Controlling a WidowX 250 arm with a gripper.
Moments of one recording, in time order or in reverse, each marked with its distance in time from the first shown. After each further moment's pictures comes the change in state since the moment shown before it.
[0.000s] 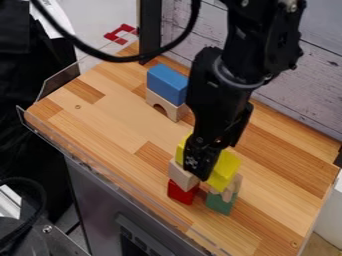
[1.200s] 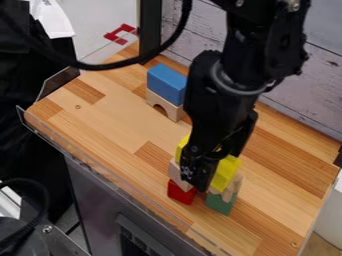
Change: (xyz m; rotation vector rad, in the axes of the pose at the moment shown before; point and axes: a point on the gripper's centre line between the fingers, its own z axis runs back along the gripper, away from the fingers) arm -0.006 0.016 0.012 -0.010 0.035 -0.050
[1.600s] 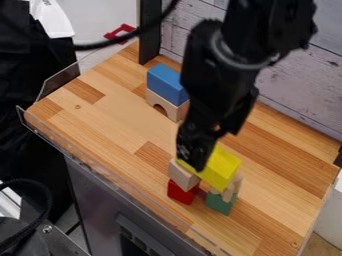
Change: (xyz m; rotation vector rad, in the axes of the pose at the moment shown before) arm -0.001 0.001 0.021 -0.039 -0.039 -0.034
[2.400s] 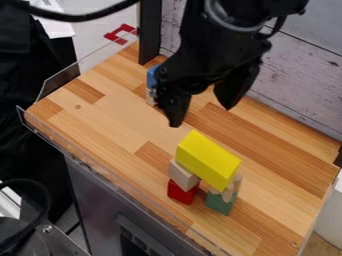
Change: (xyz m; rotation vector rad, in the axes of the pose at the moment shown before) arm 0.027 -0.010 0.030 -0.045 -0.136 -0.295
